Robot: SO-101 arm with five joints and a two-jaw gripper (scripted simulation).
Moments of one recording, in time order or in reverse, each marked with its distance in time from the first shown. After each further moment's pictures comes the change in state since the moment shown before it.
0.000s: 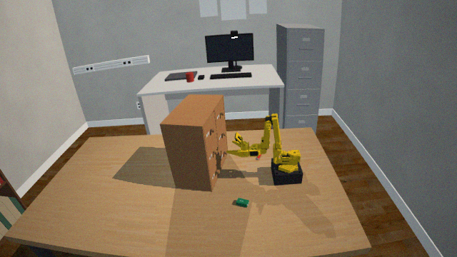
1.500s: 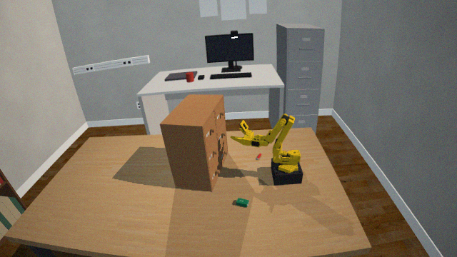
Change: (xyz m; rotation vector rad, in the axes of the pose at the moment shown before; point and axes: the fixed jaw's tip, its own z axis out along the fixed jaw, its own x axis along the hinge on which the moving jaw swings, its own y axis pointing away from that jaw) arm -0.039 -0.057 -0.017 0.233 -0.089 0.012
